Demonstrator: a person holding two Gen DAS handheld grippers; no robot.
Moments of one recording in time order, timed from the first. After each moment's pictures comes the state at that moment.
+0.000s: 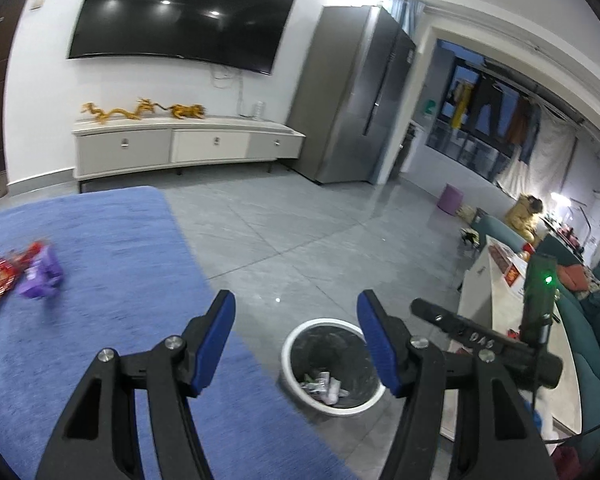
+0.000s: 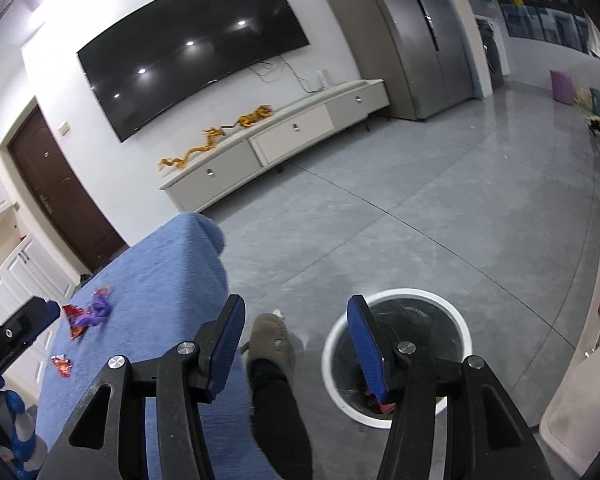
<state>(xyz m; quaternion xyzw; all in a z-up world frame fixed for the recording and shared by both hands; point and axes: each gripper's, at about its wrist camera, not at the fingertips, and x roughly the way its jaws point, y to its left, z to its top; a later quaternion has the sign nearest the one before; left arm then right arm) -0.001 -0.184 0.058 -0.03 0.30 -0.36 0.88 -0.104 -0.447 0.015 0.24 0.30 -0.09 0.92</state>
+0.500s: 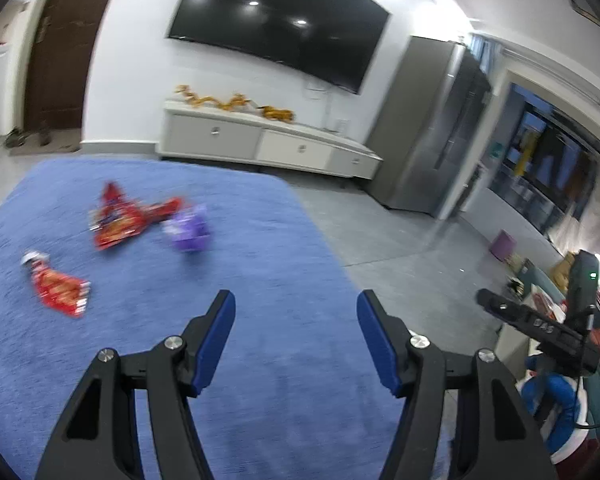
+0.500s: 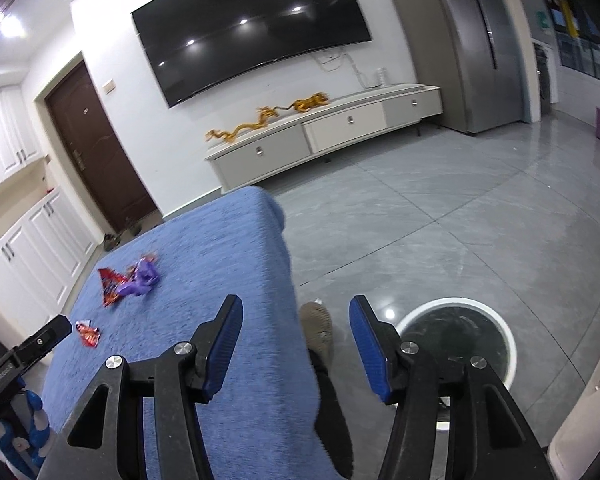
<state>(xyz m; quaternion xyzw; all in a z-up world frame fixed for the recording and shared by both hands) 0.015 -0.030 0.025 -0.10 0.31 -0.24 0.91 -0.064 -0.354 0.032 0.18 0.32 -0.02 0.93</state>
